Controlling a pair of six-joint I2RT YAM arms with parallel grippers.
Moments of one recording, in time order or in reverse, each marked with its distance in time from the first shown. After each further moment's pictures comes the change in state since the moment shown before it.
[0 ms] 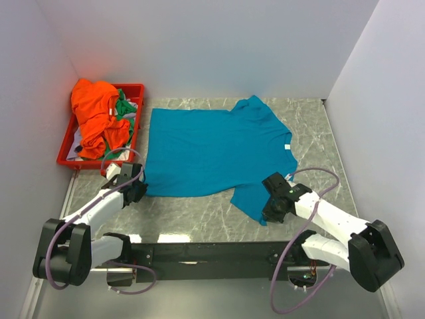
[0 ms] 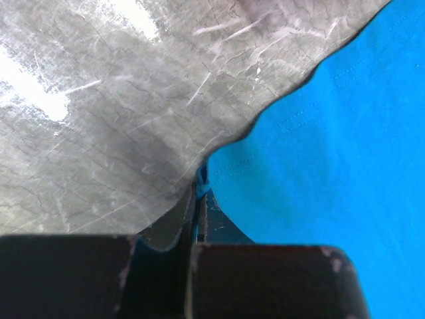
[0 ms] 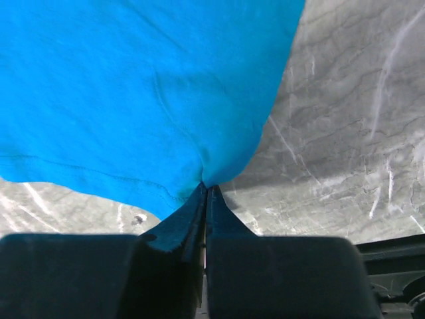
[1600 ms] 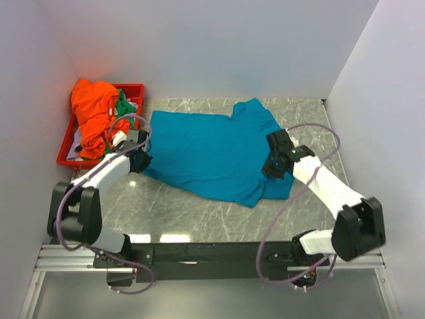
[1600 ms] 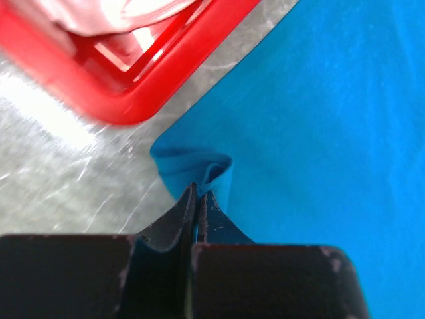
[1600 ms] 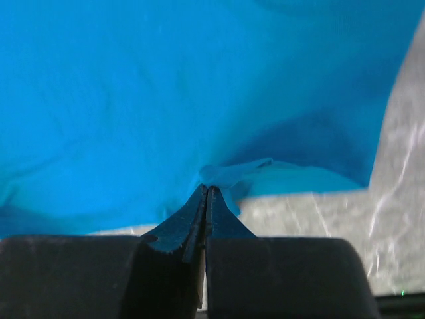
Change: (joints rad) left arm -0.006 0.266 0.421 -0.136 -0.040 0.127; right arm -0.156 0.197 0.460 -0.021 0.089 -0.300
